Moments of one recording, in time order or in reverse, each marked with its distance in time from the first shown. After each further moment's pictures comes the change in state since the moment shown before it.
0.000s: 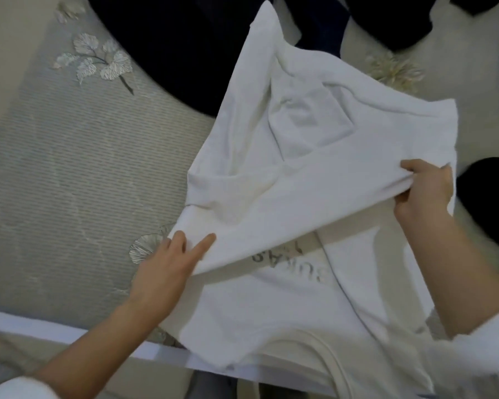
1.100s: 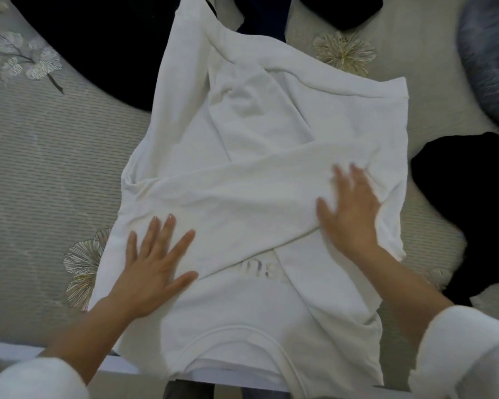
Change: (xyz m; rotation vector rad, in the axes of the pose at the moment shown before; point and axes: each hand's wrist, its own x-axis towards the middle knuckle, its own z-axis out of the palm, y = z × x) left_hand 0.027 0.048 0.052 -0.058 -0.233 -0.014; right_hand 0.021 0.053 -0.085 -1.396 -0.407 -0.737
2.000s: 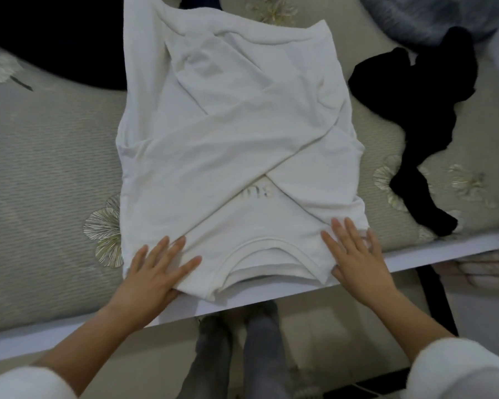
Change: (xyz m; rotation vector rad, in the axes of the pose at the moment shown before) left_hand -0.107 -0.048 0.025 0.289 0.007 0.539; right_hand -0.288 0.020 0.029 -0.513 -0.137 -0.103
